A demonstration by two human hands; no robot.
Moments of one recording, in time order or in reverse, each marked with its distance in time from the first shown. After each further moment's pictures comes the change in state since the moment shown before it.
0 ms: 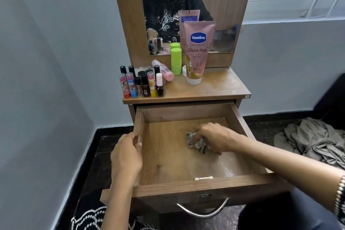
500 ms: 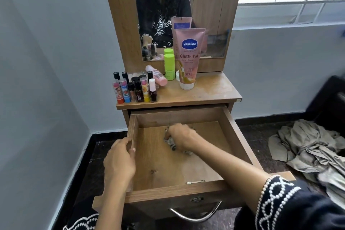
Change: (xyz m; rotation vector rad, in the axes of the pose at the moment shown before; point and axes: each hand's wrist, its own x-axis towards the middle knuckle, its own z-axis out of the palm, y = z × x) left_hand 0.000 -0.001 0.001 0.022 -0.014 -0.002; right_hand 0.042 -0.064 -0.009 0.190 0.008 0.177
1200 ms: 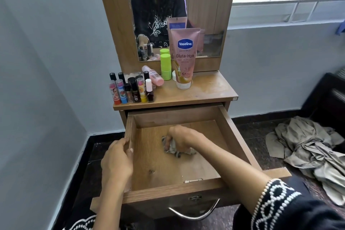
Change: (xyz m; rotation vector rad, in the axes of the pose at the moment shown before) left_hand 0.000 0.002 -0.001 -0.007 0.002 -0.012; right_hand -0.006 0.005 -0.010 0.002 -0.173 -0.043
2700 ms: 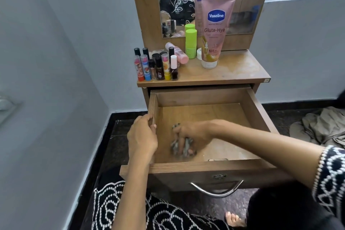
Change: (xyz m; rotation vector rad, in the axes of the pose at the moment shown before) left_hand -0.003 0.000 -0.002 -0.039 -0.001 0.003; right_hand -0.006 -0.020 0.016 -0.259 -0.217 -0.531
